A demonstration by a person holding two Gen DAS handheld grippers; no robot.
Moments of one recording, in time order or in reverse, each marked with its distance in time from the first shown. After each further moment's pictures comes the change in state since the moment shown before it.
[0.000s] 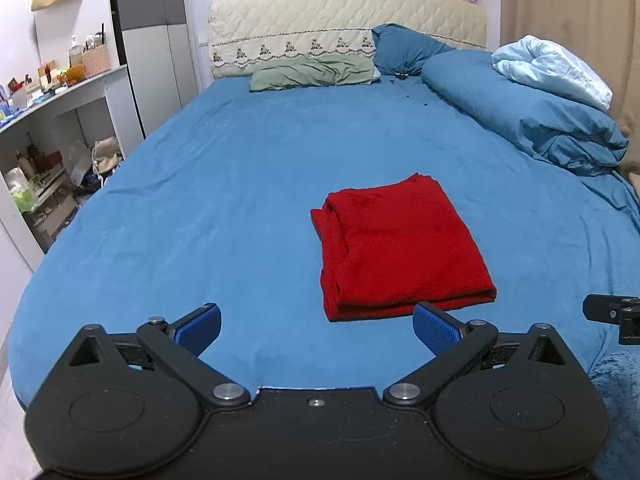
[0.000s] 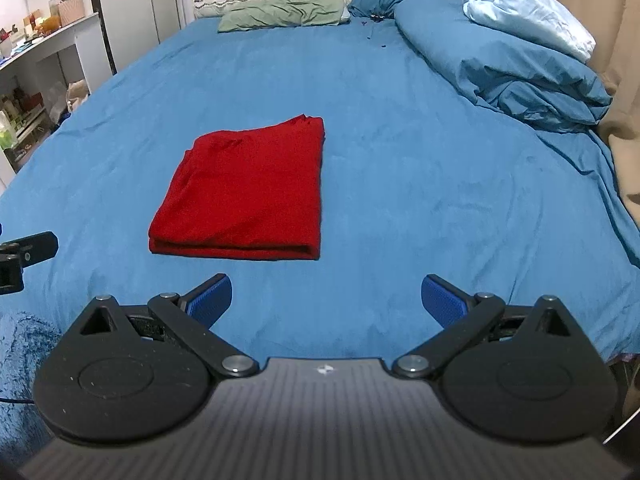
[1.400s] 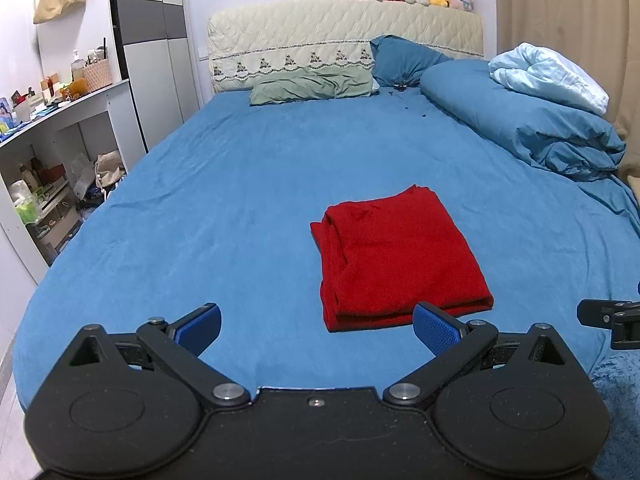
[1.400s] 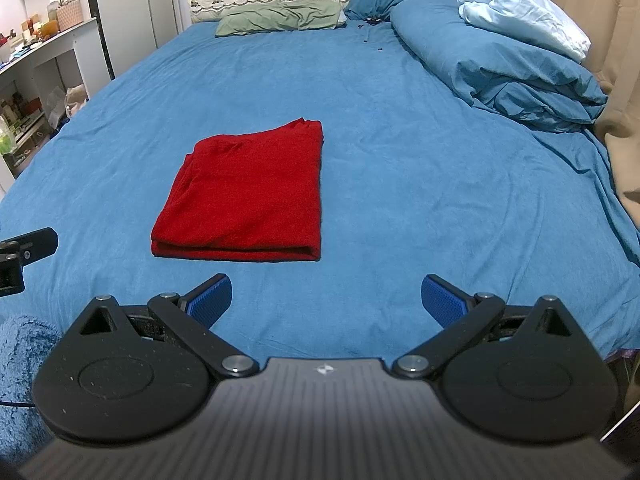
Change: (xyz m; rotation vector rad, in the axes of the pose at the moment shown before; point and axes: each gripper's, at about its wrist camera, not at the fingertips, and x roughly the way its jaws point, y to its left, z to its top) left arm -0.010 -0.010 0.001 0.005 -0.036 0.009; right arm -0.007 0.001 0.001 0.007 -0.010 -0.004
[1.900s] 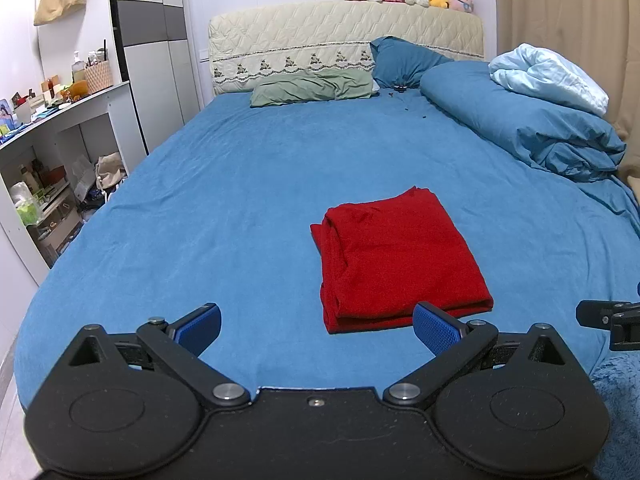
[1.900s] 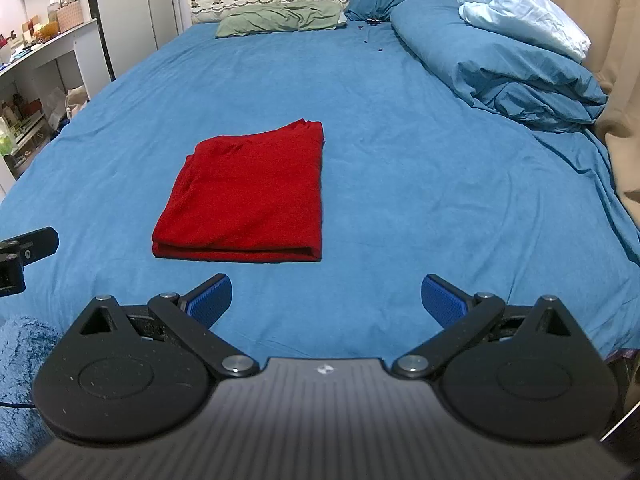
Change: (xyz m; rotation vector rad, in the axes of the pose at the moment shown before) left arm -0.001 0.000 0.001 0.000 -0.002 0.004; right arm 0.000 0.000 0.000 -0.001 0.000 0.000
